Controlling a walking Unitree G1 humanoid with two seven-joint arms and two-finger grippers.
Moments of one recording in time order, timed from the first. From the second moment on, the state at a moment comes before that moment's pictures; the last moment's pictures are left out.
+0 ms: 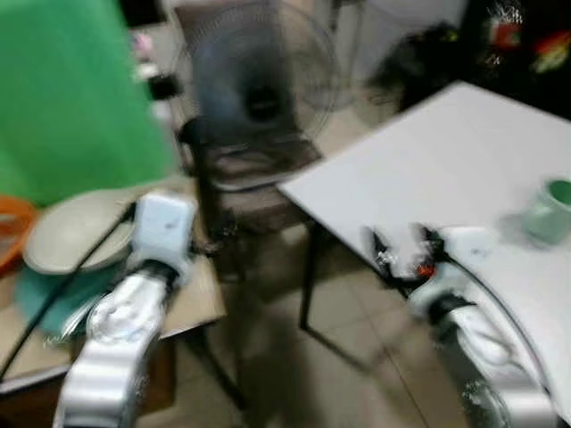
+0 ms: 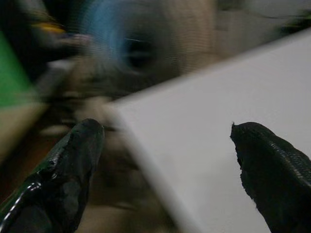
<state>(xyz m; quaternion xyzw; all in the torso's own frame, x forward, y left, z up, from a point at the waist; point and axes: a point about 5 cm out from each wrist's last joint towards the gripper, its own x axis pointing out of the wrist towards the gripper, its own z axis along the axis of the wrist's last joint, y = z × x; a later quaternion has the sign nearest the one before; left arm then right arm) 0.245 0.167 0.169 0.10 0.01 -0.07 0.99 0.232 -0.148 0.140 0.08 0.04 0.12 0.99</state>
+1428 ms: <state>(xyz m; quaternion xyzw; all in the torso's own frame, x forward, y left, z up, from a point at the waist) 0.252 0.156 0.181 0.08 -0.02 -0.05 1.00 0.254 -0.156 0.161 0.09 0.00 0.13 0.99</state>
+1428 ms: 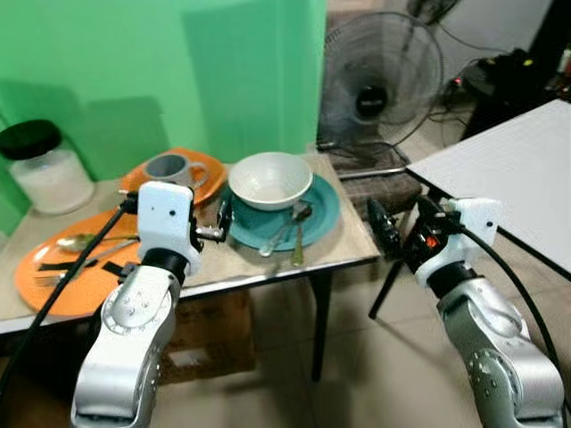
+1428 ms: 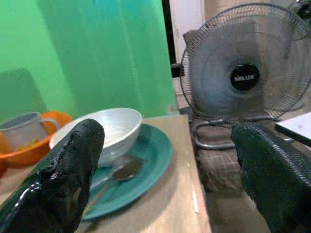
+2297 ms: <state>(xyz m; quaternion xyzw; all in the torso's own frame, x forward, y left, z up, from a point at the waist) 0.260 0.156 0.185 0.07 -0.03 -0.05 1.00 0.262 -0.150 0.156 0.06 0.02 0.15 0.99</state>
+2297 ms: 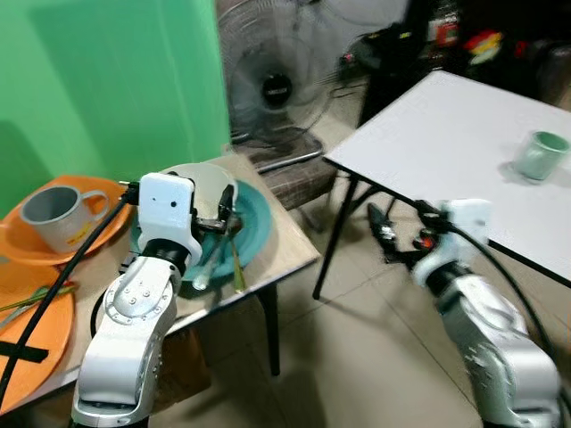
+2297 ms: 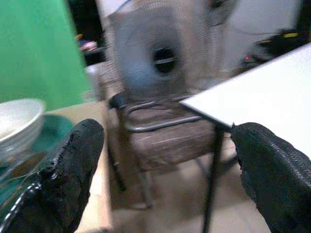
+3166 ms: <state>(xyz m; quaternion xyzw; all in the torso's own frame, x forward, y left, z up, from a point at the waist) 0.263 0.162 0.194 0.11 -0.04 -0.02 0.99 0.284 -0.131 0.162 0.03 0.01 0.22 0.97</state>
